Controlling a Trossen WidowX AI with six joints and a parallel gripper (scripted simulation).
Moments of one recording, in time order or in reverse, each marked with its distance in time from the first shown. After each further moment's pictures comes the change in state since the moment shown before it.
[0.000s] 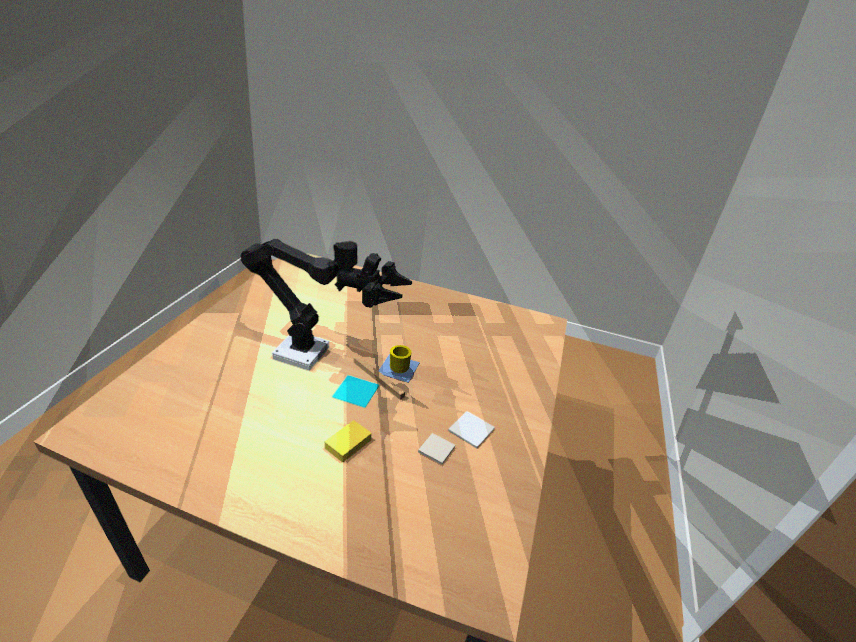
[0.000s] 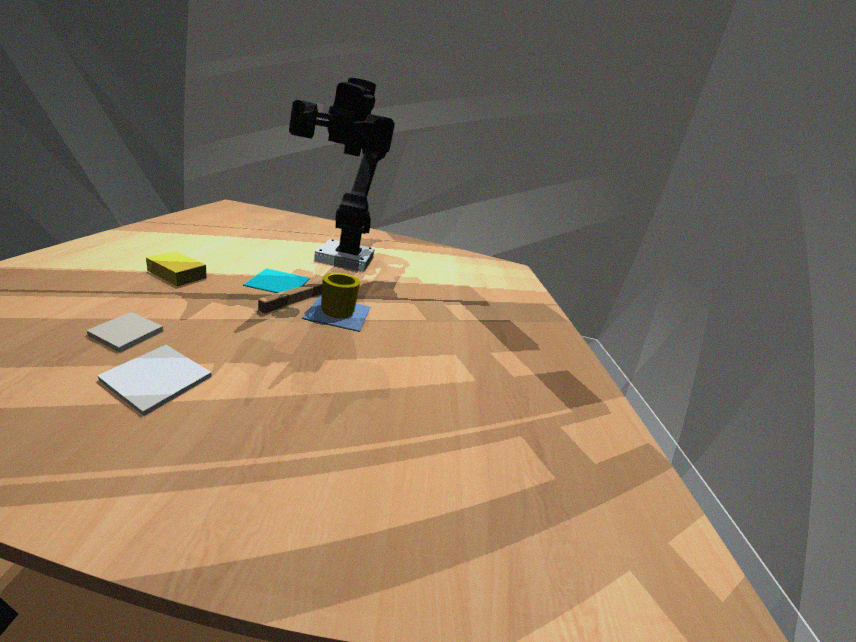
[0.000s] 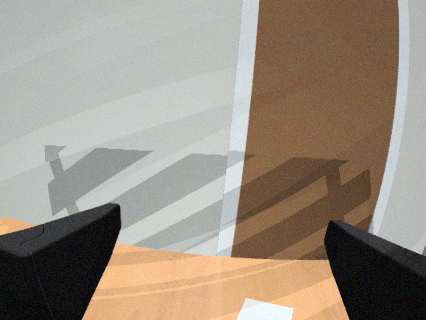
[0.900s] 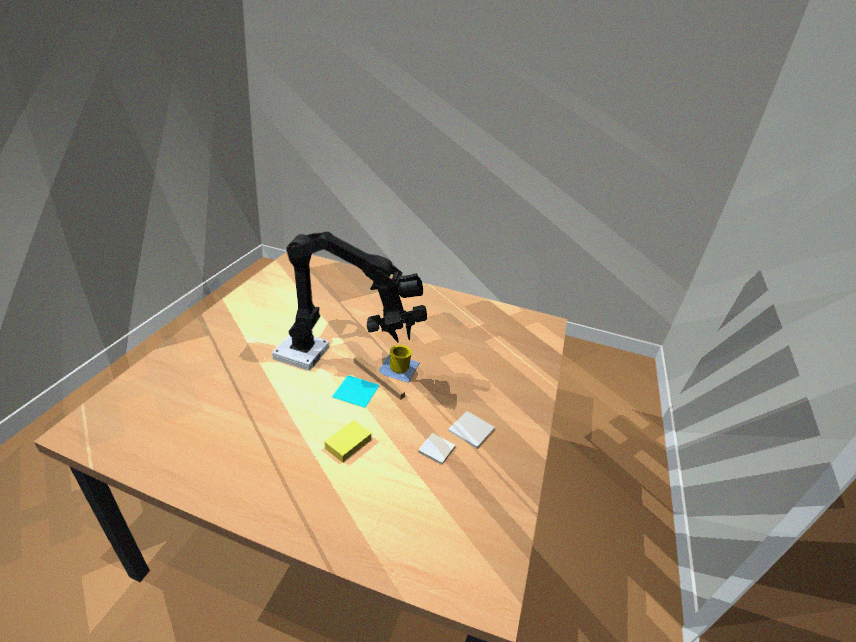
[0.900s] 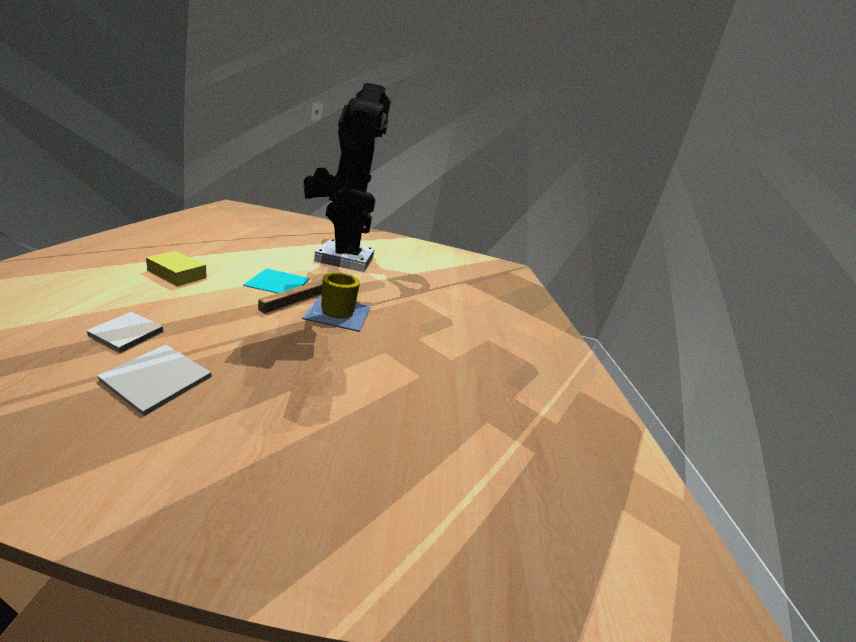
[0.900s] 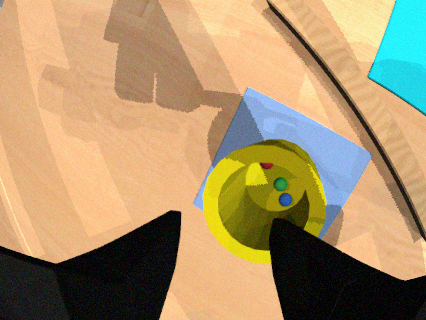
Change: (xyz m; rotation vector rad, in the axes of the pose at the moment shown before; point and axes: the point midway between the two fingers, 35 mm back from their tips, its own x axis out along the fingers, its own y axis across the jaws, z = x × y) arm 0.006 0.048 -0.184 1.110 1.117 -0.743
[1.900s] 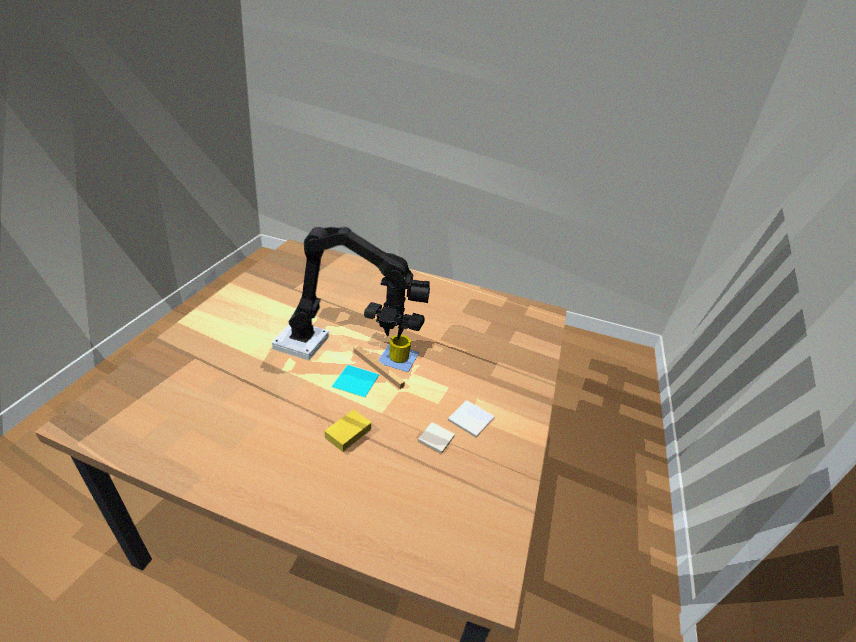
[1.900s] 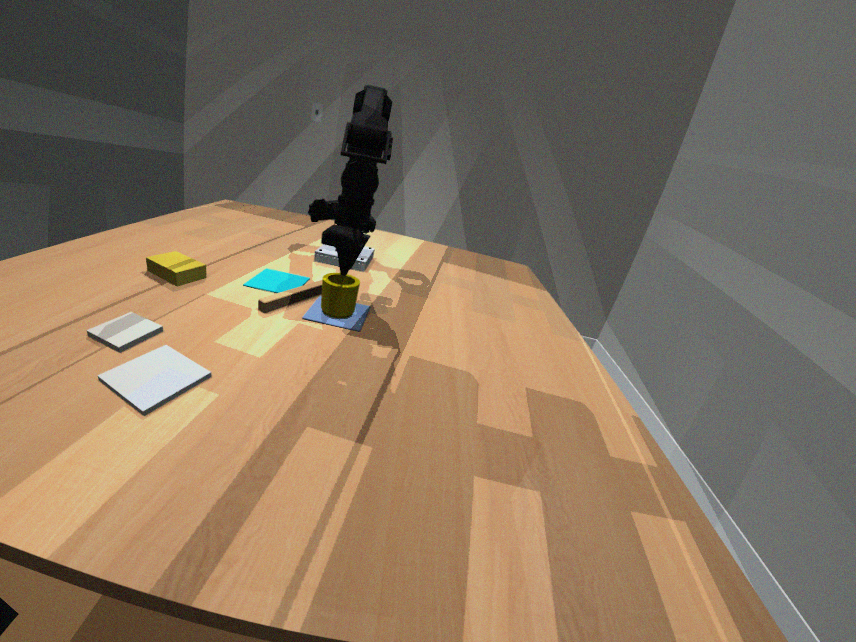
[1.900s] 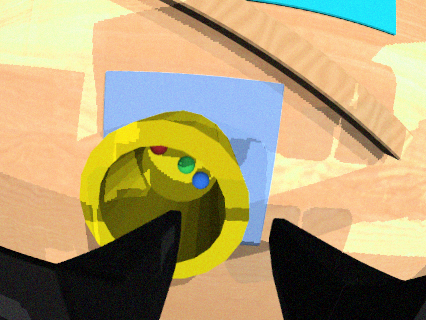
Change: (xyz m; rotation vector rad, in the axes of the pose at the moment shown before) arm 0.034 -0.033 -0.020 0.335 0.007 -0.330
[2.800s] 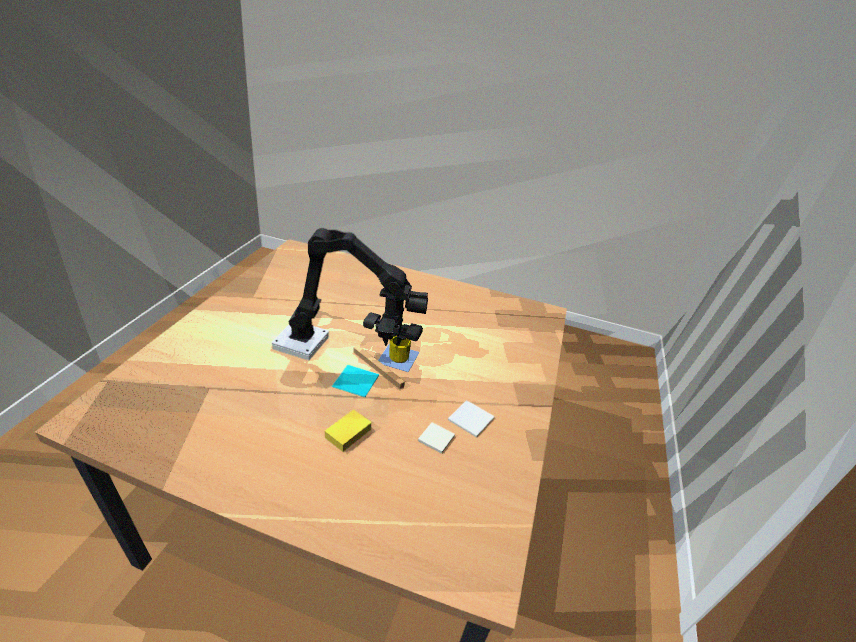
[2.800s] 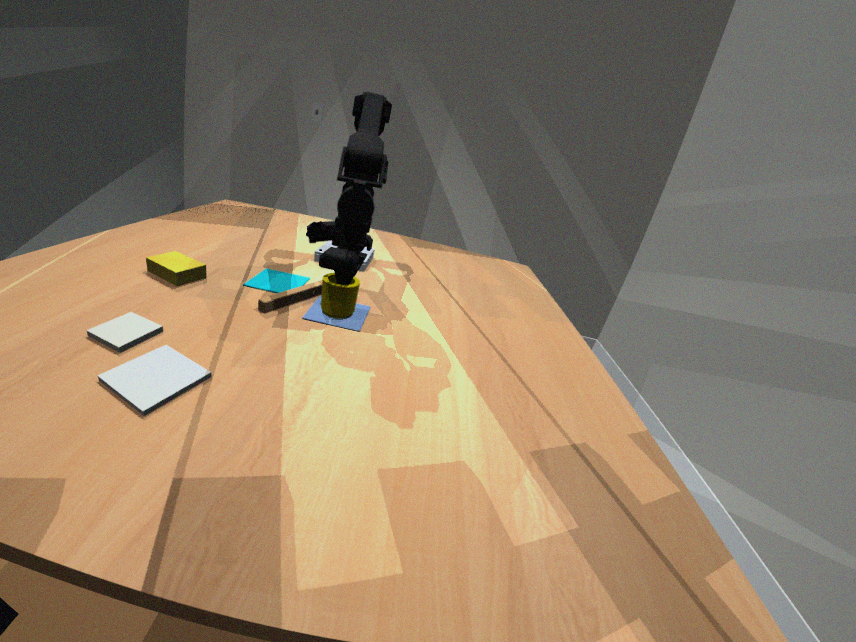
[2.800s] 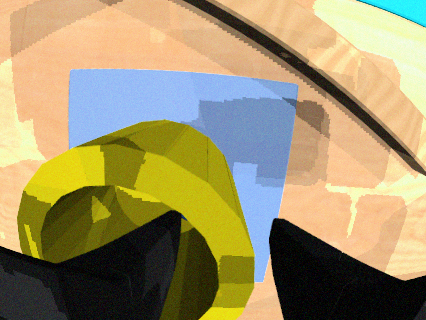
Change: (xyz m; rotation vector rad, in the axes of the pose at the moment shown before) arm 0.041 -0.003 0.000 0.000 -0.001 -0.004
